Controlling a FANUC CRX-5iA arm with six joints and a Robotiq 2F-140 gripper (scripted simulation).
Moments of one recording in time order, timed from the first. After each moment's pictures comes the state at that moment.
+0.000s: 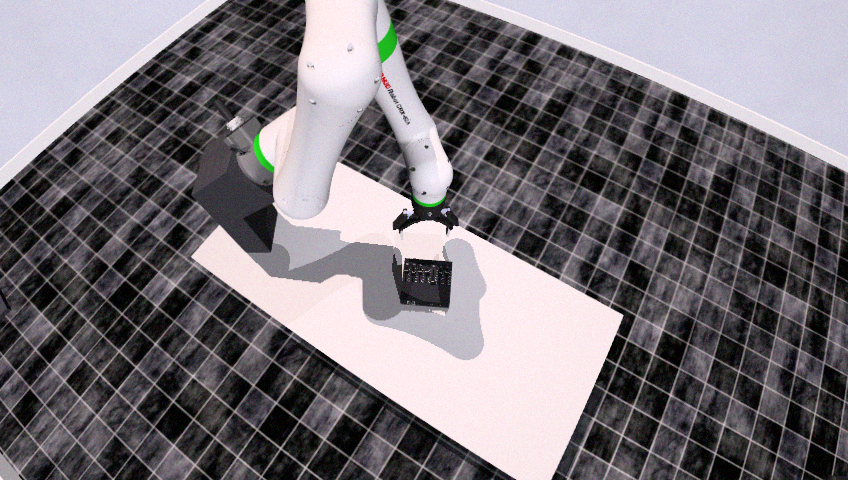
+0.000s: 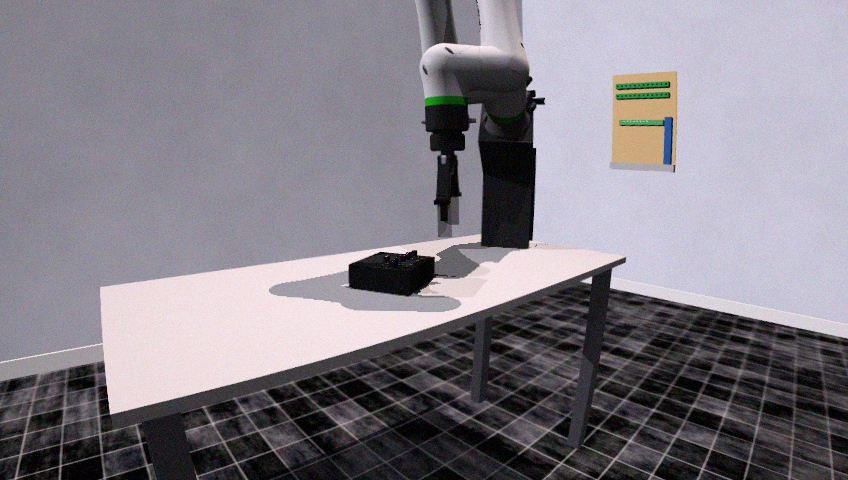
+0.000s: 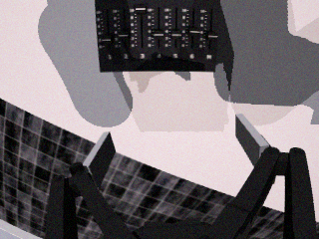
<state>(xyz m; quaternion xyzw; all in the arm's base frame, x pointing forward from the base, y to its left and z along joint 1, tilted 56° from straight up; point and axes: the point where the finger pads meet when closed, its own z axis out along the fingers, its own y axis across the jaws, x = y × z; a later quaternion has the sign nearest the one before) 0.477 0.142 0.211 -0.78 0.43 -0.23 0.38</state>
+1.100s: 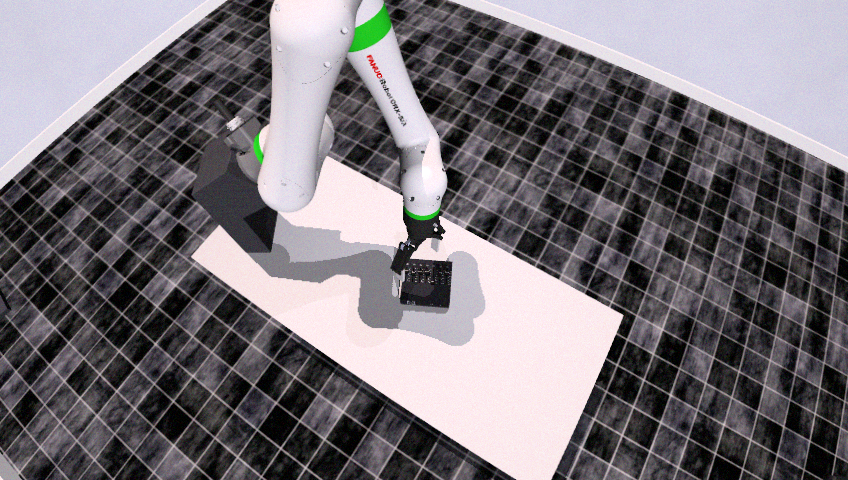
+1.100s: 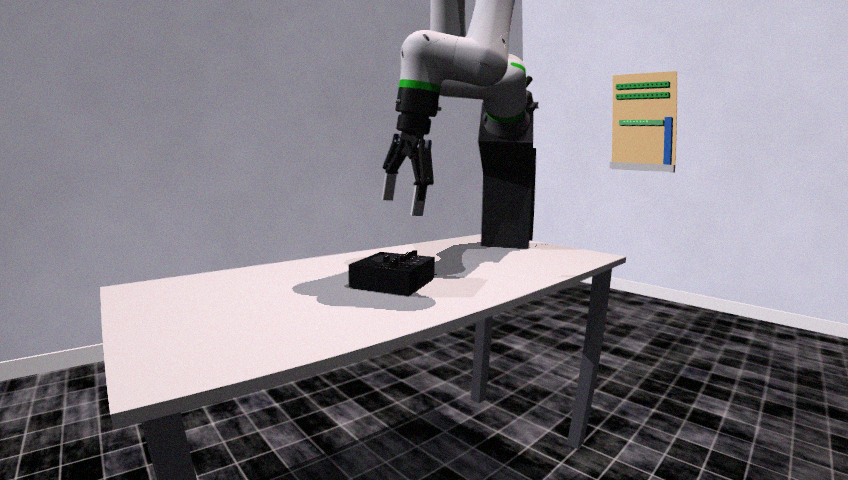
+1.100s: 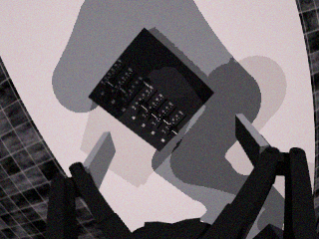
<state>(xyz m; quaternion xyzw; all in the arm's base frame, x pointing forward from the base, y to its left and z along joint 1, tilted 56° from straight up) 0.487 0.016 0.219 -0.88 0.17 -0.40 0.20</state>
